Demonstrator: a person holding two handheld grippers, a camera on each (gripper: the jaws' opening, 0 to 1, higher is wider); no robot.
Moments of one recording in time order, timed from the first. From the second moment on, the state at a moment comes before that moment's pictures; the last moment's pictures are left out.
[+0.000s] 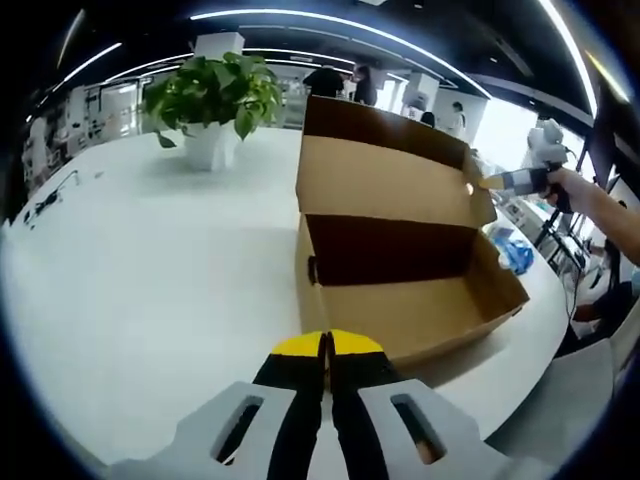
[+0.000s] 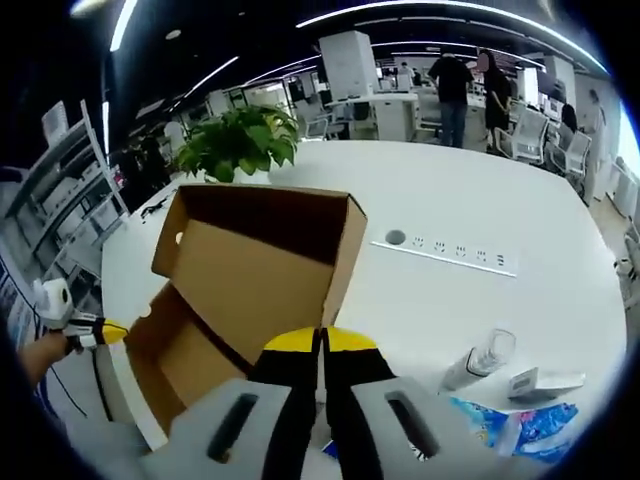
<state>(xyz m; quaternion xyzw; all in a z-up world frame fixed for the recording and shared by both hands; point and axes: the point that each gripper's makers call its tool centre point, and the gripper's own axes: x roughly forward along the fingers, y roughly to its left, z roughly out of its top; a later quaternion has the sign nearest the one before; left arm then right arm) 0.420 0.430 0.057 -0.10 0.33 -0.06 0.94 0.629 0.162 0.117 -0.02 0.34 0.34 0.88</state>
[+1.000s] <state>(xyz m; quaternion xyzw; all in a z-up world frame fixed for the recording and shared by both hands) 0.420 0.430 0.057 -0.10 0.32 -0.06 0.94 0.594 0.154 0.127 0.00 0.28 0.33 0.90</state>
